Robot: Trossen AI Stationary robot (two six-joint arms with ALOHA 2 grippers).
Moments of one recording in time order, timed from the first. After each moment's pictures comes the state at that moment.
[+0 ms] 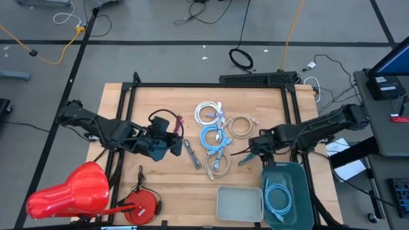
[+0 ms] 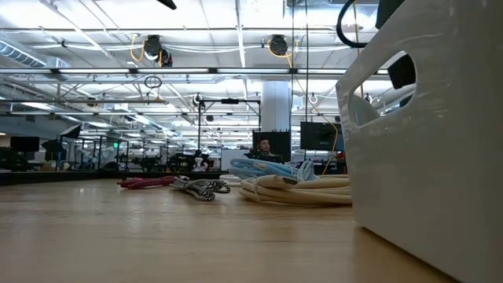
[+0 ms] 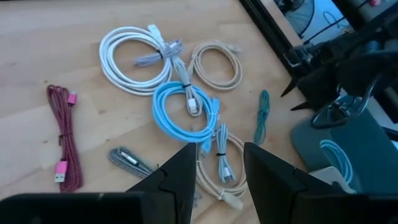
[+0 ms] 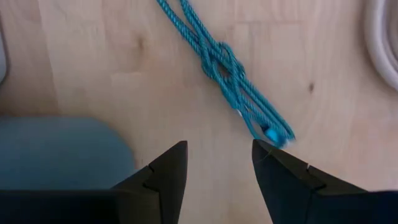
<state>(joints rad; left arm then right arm) -0.39 1.36 1.38 -0.93 -0.64 -1.32 0.19 1.27 0.76 -0.92 -0.05 0.22</state>
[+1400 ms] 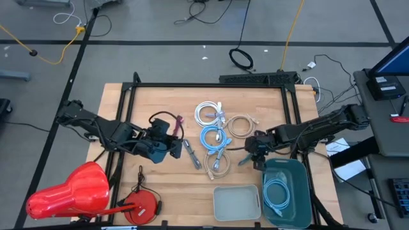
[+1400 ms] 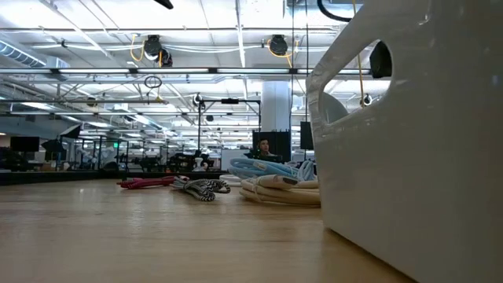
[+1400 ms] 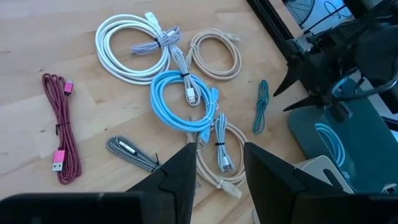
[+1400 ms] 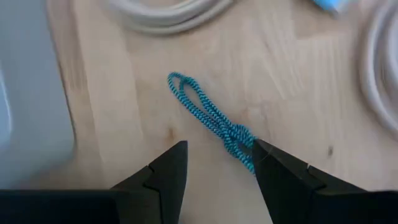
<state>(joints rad) -0.40 1.37 1.38 -0.94 -0.61 -1.34 0.19 1.25 0.74 -0.67 -0.05 0.43</state>
